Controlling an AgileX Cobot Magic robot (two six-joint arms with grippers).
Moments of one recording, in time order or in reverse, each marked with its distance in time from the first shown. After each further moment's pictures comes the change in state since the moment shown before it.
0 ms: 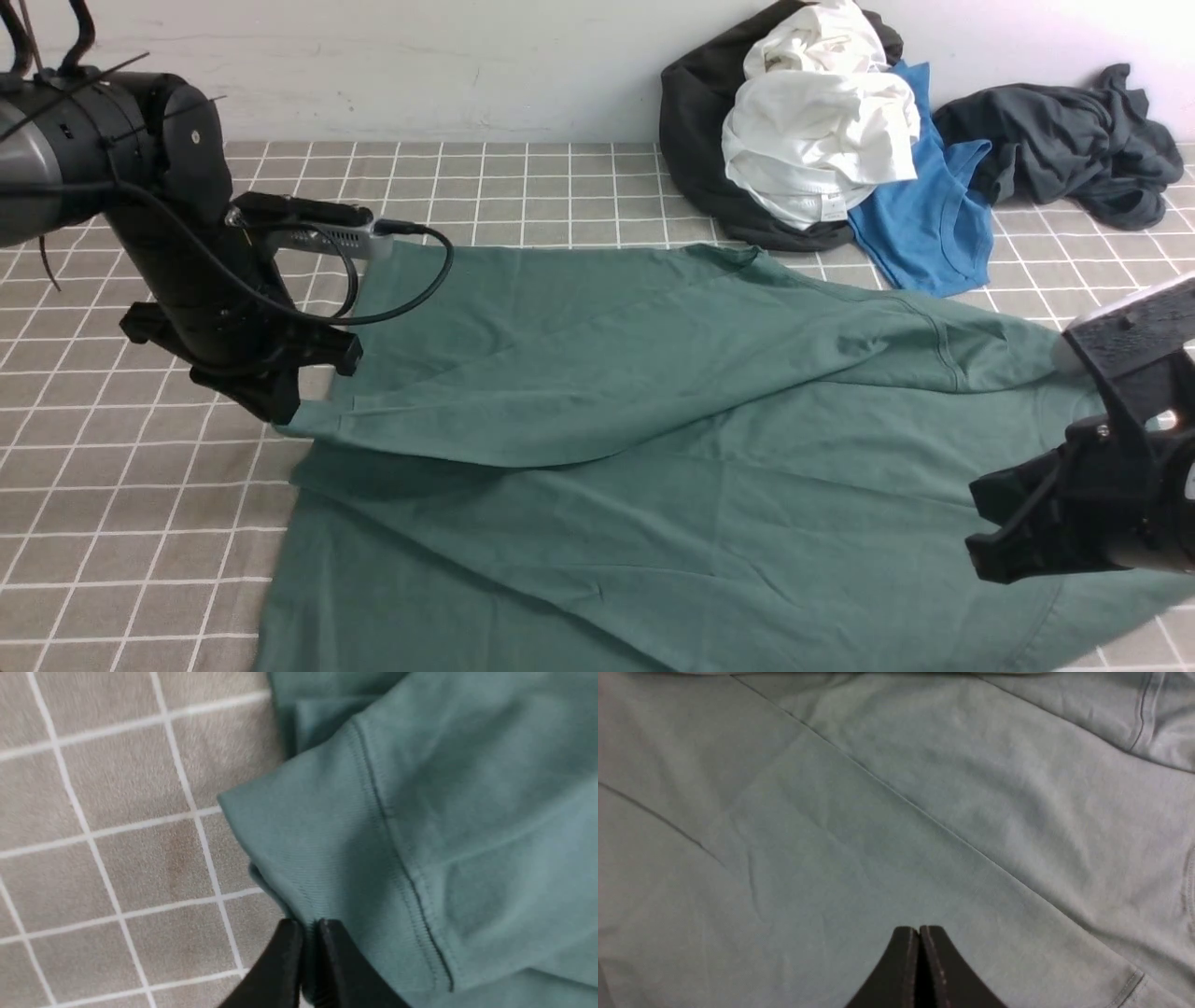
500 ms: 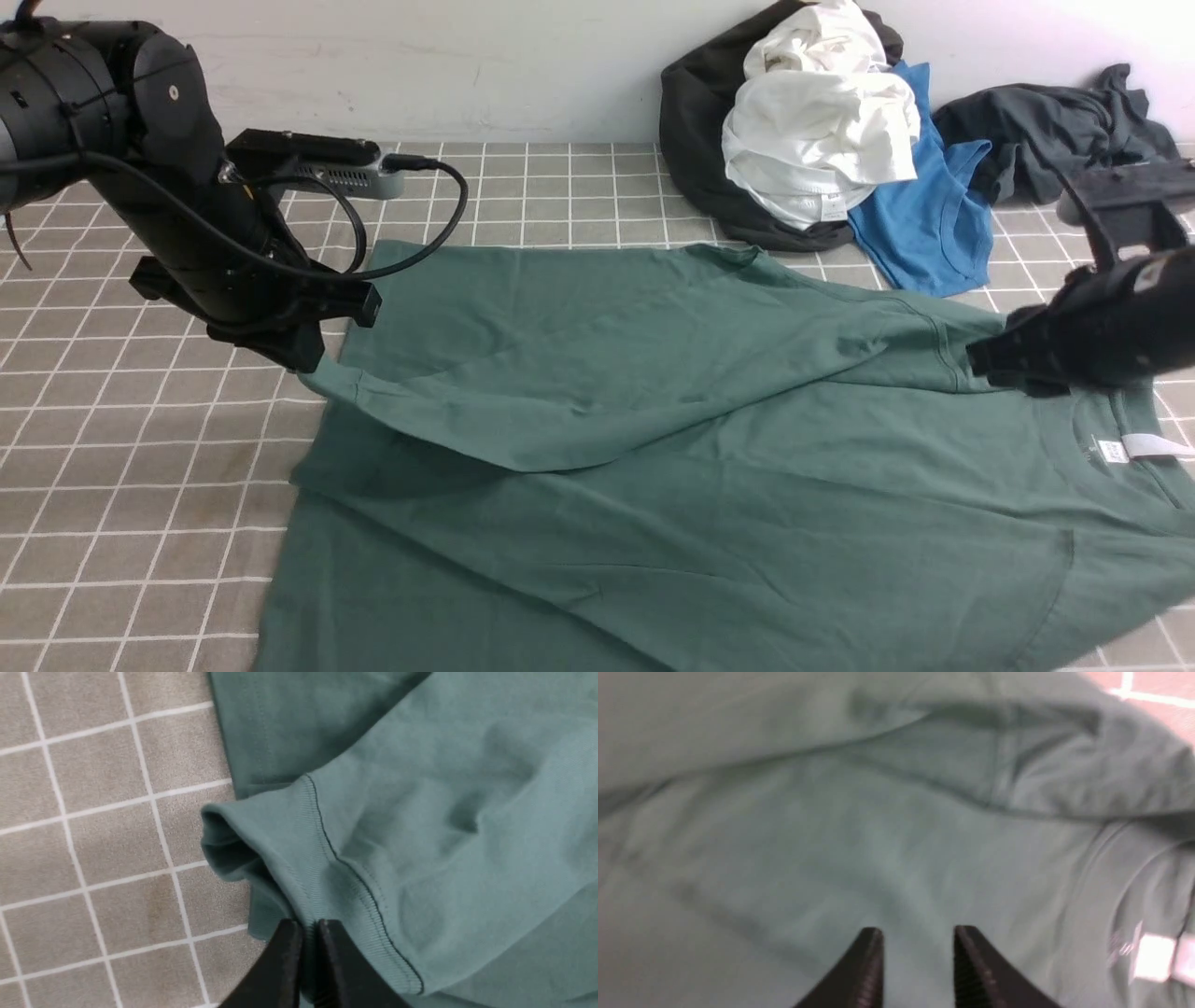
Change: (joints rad) right arm -0.224 0.442 -0.435 -0.029 0.121 0.070; left arm -0.015 -0.067 0.000 -0.056 -0.066 -0.009
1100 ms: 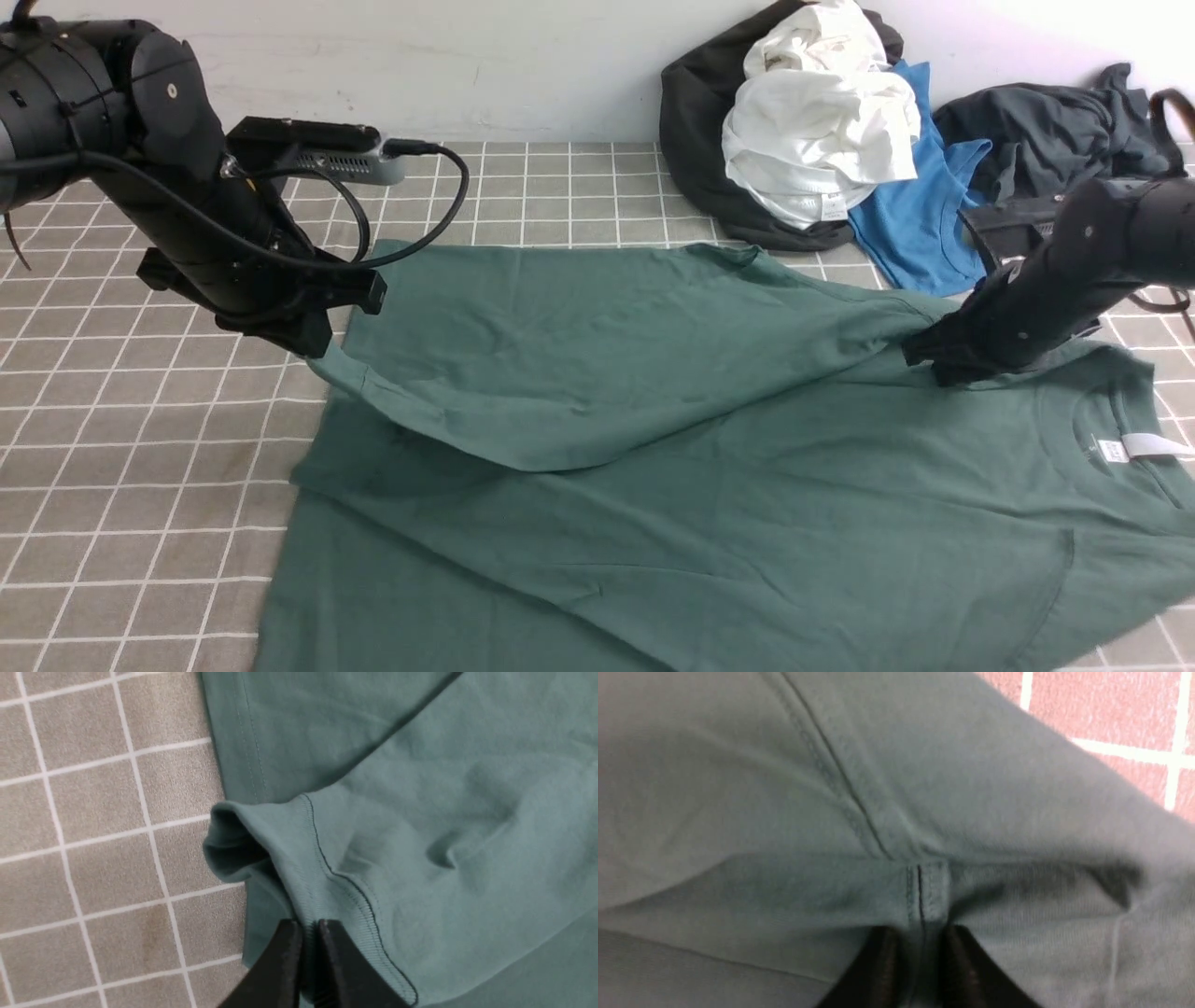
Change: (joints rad) right arm -0.027 0.488 -0.381 -0.073 0.046 -0.010; left arm 0.000 0.000 0.000 -0.016 -0.049 0.001
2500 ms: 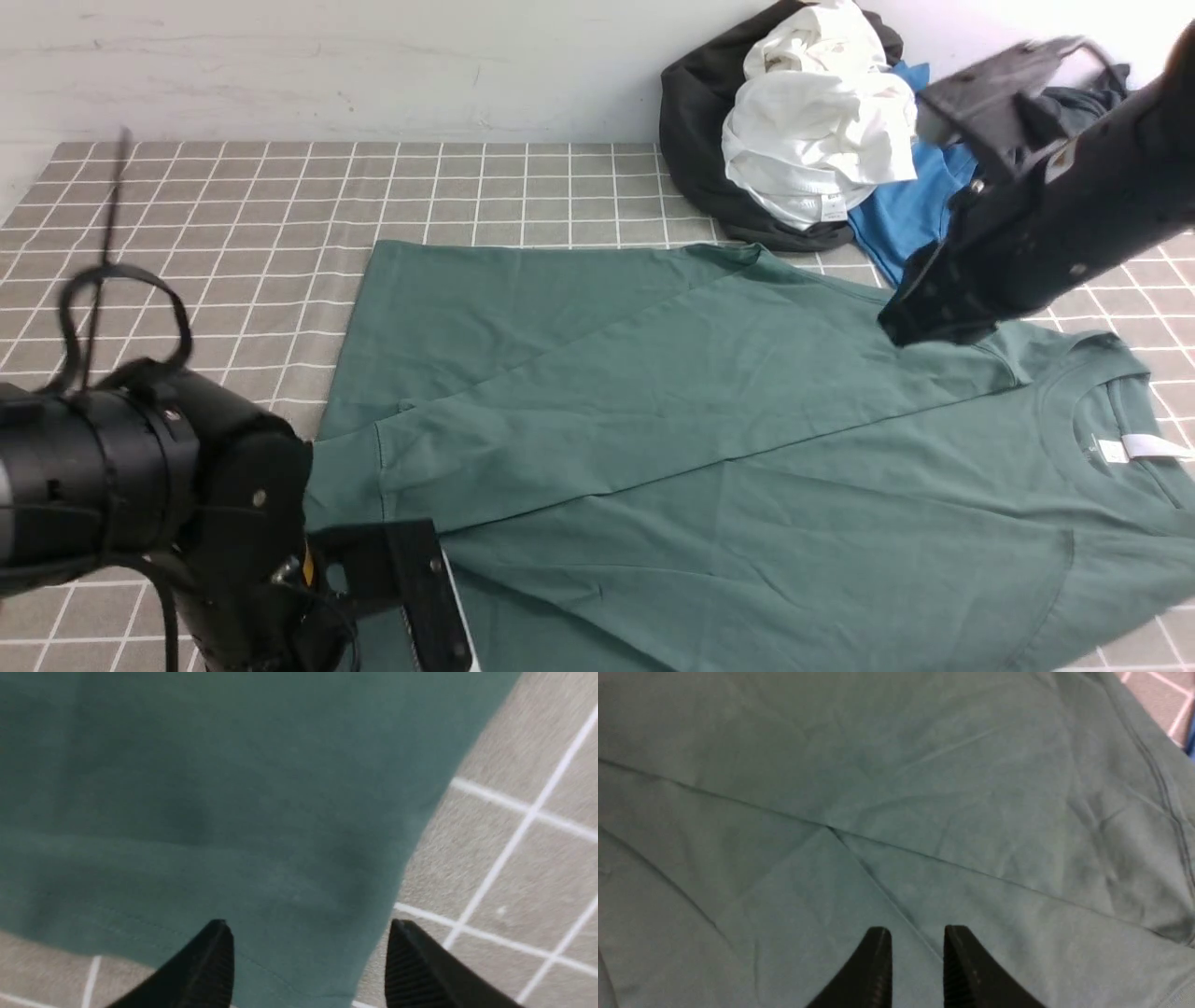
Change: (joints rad) right arm 0.252 -0.532 0.140 0.123 0.309 -0.234; left arm -0.358 -0.238 0.669 0.151 -0.042 0.591
